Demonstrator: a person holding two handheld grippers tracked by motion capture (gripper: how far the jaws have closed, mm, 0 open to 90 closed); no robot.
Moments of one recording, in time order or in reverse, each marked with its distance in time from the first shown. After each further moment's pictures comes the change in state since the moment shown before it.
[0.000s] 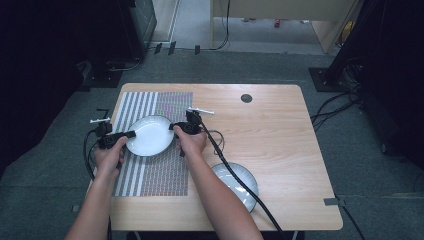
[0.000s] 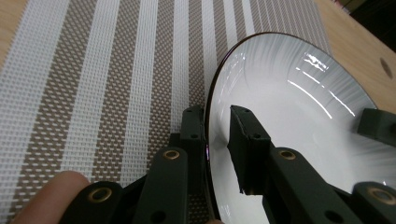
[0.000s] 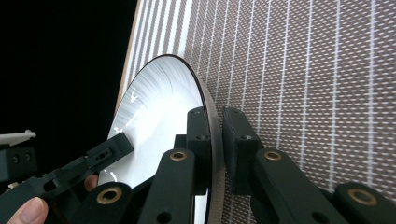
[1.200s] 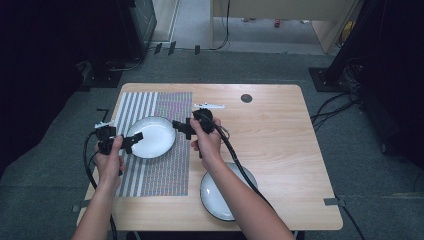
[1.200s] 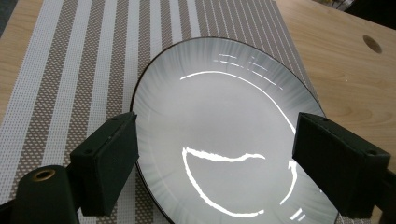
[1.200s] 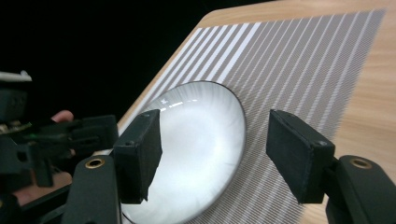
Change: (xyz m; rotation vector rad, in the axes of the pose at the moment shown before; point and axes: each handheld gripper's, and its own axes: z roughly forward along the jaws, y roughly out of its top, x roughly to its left) left arm -0.061 -0.024 -0.045 -0.083 0.090 0.189; right arm 0.029 -0.003 -0.090 -0.113 0.041 -0.489
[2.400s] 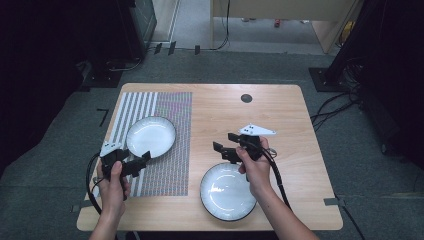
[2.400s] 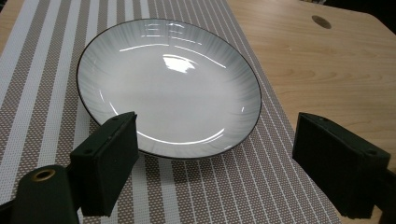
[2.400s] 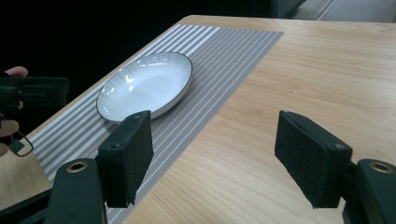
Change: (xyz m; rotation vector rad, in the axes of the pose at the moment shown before) left arm -0.053 -0.056 -0.056 -0.092 -0.019 0.134; right arm -0.028 -0.049 -0.145 -0.057 -0.079 -0.195
